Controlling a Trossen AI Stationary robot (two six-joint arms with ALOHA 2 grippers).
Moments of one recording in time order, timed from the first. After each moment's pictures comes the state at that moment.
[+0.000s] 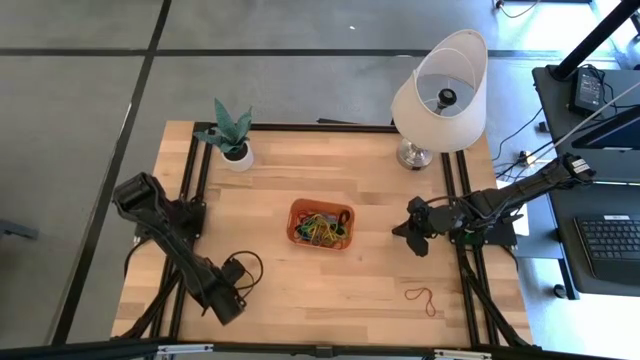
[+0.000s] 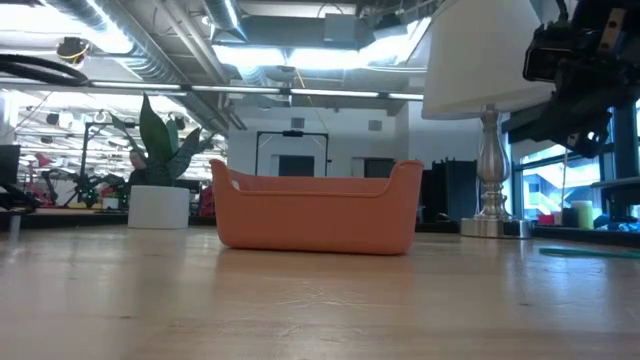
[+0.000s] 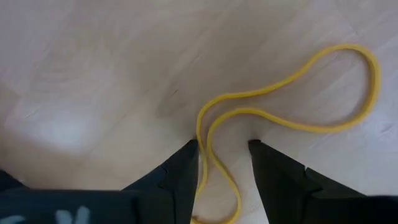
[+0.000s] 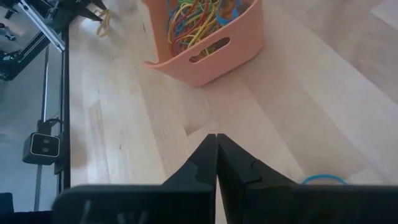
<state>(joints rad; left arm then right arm) -0.89 1.71 0.92 -0.80 0.03 -1.72 0.36 0.76 0.39 -0.30 0.22 0.86</state>
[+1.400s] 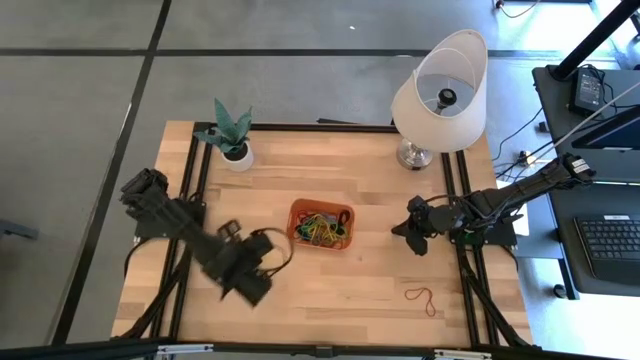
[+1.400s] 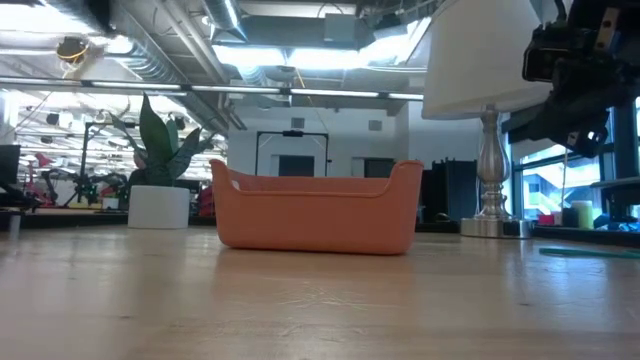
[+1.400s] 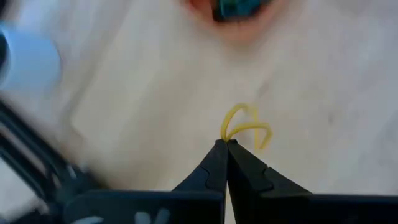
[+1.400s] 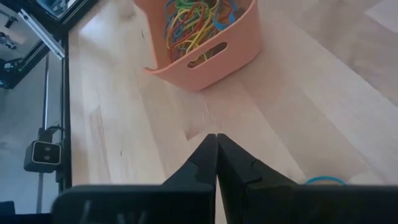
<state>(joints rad) -0.65 1.71 1.59 -1.52 -0.38 -1.27 0.36 0.76 0.39 -0.30 0.24 0.89</state>
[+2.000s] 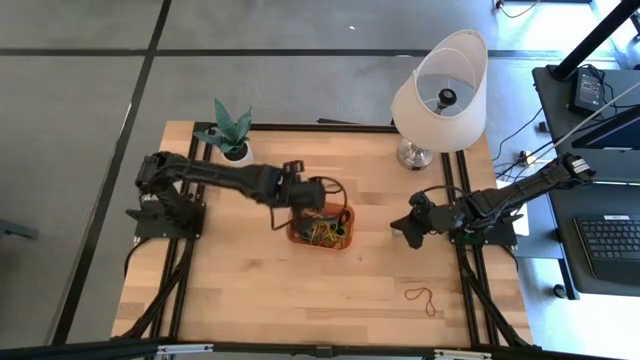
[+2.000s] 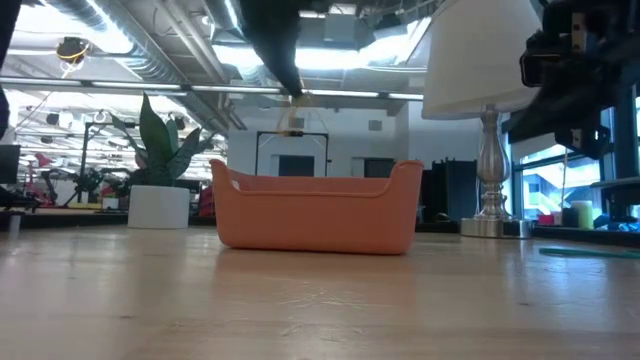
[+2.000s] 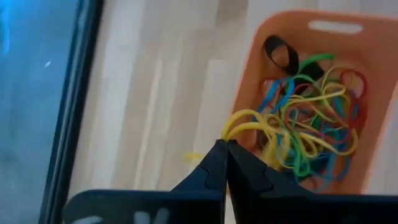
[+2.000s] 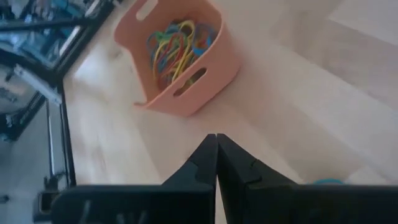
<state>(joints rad) -0.09 1.72 1.58 -1.02 -0.42 -0.15 0.36 0.76 0.39 -0.29 0.34 1.05</state>
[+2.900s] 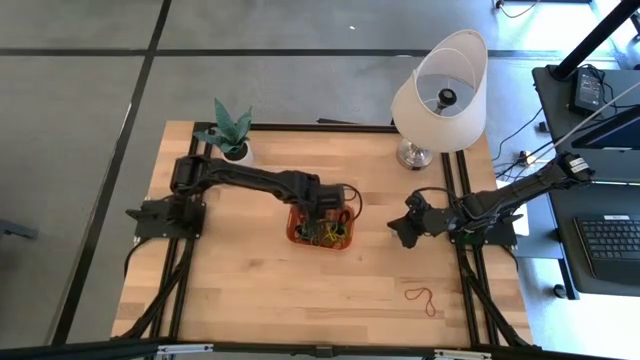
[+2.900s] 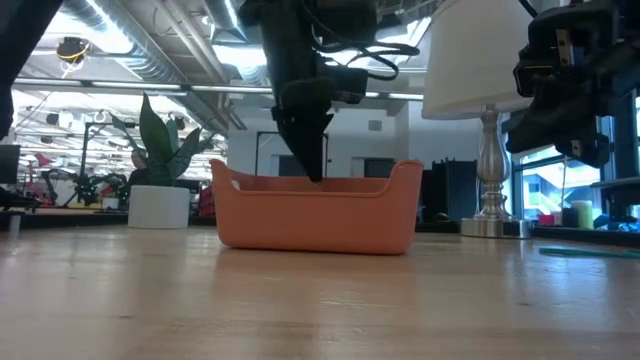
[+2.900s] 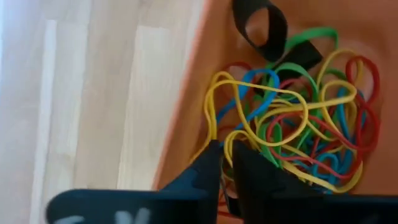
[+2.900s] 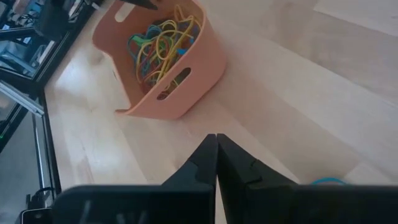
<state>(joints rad) 0.01 1.97 1.55 -0.86 -0.16 -0.14 0.36 0.85 0.40 -0.25 0.37 1.12</state>
